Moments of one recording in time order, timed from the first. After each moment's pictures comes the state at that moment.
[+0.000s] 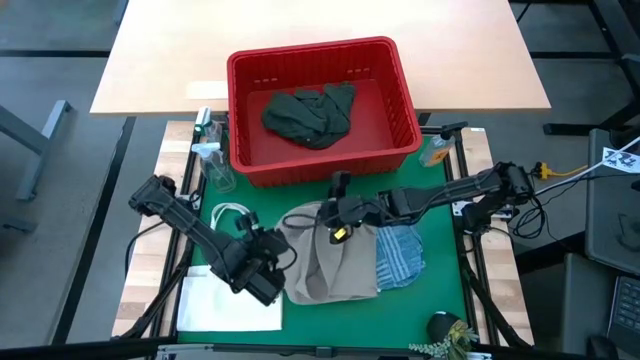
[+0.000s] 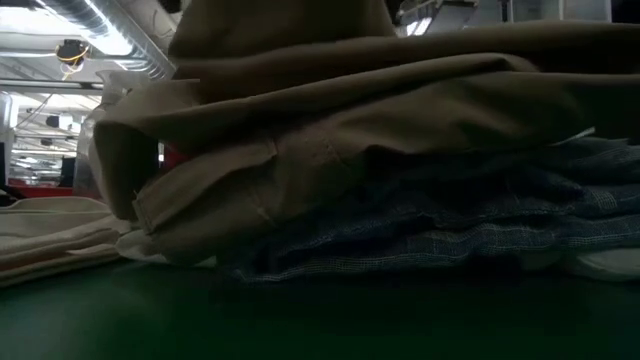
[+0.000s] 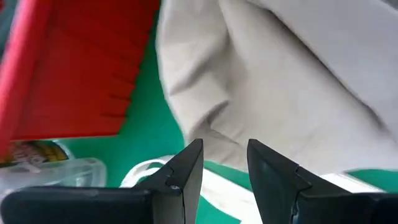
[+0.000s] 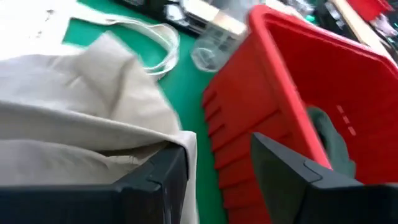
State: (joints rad) left arm -0.59 1.82 1.79 -1.58 -0.58 -1.04; right arm 0.20 1.67 1.36 -0.28 0.47 -0.30
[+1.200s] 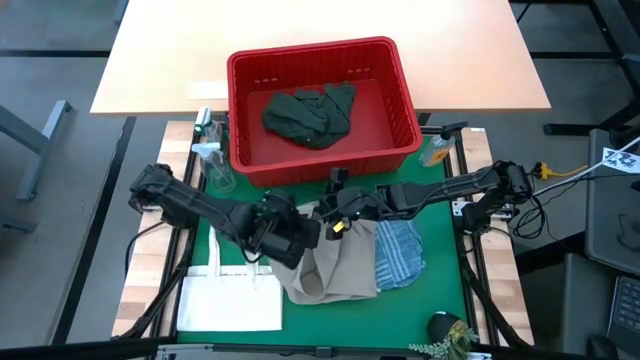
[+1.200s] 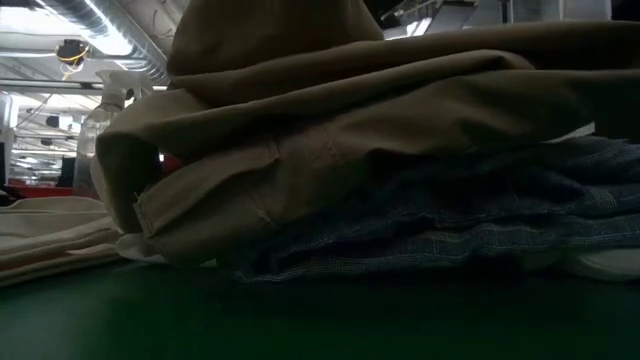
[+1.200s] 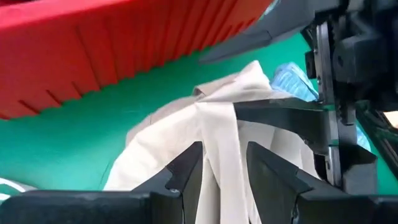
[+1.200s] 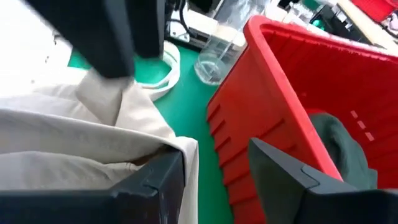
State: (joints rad) left arm -0.40 1.75 1.78 -1.26 -0.74 -1.55; right arm 0.16 1.68 1.36 -0.24 0.40 -0.25
